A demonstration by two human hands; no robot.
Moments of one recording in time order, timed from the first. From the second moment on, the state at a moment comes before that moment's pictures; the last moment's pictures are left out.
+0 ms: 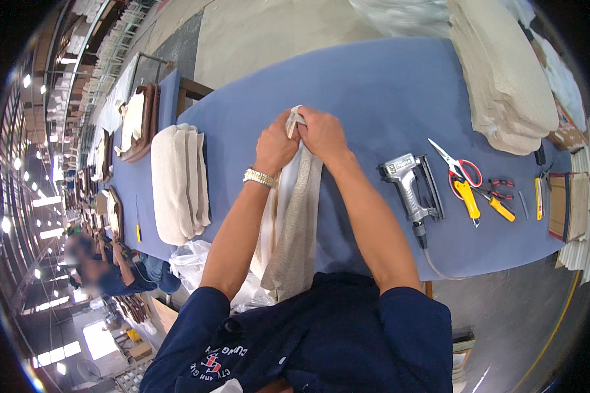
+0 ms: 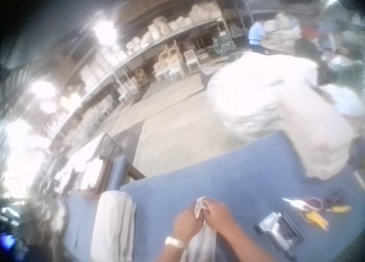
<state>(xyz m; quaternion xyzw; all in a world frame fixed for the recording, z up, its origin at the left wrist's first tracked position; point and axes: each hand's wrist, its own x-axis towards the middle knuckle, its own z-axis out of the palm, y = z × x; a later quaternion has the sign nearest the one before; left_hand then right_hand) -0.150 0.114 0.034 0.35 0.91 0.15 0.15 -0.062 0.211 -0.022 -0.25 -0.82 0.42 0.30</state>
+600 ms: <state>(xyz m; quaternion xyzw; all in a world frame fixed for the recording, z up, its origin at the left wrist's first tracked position) -0.177 0.129 0.034 0.36 0.90 0.09 0.21 -0.069 0.230 -0.008 -0.30 -0.78 0.50 0.22</state>
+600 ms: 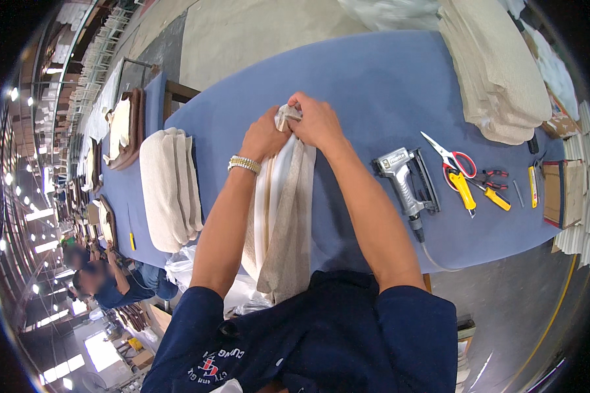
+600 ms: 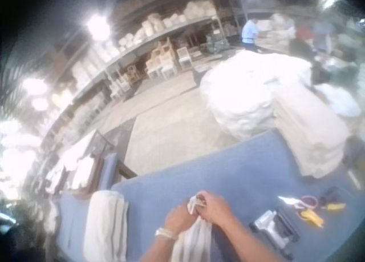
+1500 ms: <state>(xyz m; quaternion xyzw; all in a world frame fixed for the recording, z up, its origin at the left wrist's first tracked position) -0.135 0.129 0.035 0.30 0.89 0.26 0.22 -0.039 0.220 -0.025 -0.27 -0.85 0.35 0.29</state>
